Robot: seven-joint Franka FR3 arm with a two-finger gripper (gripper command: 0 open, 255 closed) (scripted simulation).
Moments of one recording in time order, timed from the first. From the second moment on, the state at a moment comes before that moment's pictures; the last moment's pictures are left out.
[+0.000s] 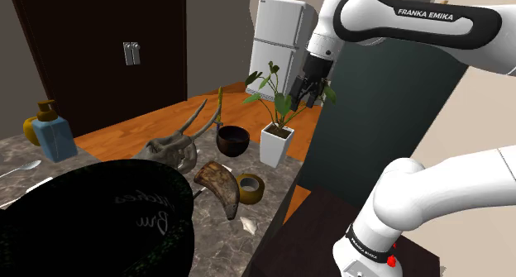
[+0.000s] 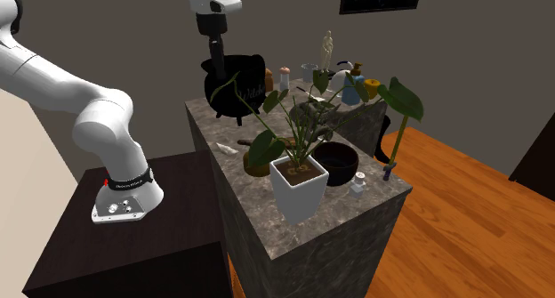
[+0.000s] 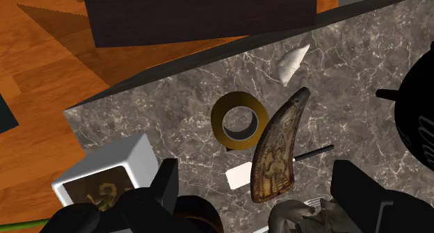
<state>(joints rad) -0.02 -0.75 -0.02 -2.34 0.06 1.66 0.07</state>
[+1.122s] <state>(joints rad) 0.07 -0.62 0.12 -2.70 0.17 2.10 0.16</state>
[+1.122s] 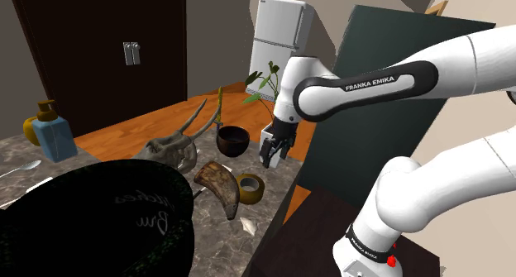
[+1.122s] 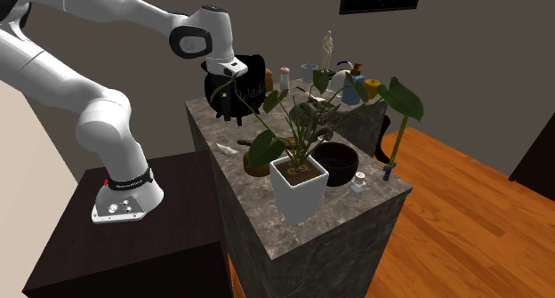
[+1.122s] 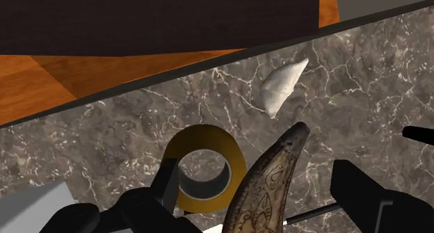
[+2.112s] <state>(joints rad) 0.17 -0.09 0.28 -2.79 0.27 2.67 0.25</state>
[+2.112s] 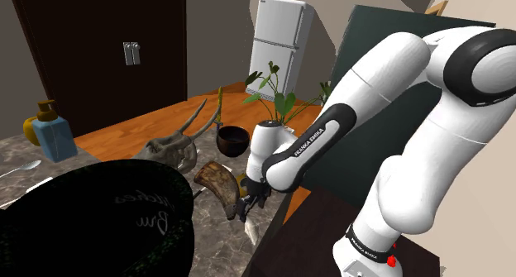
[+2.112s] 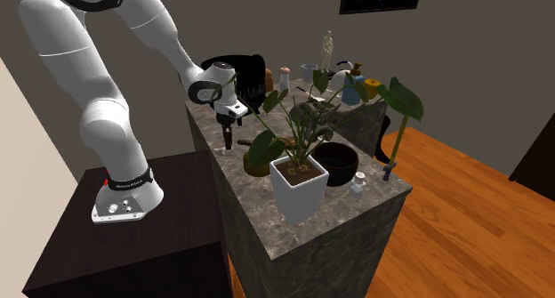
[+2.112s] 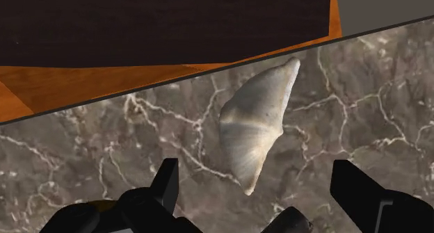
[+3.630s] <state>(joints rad) 0.18 0.09 0.29 -2.78 0.26 2.84 0.26</state>
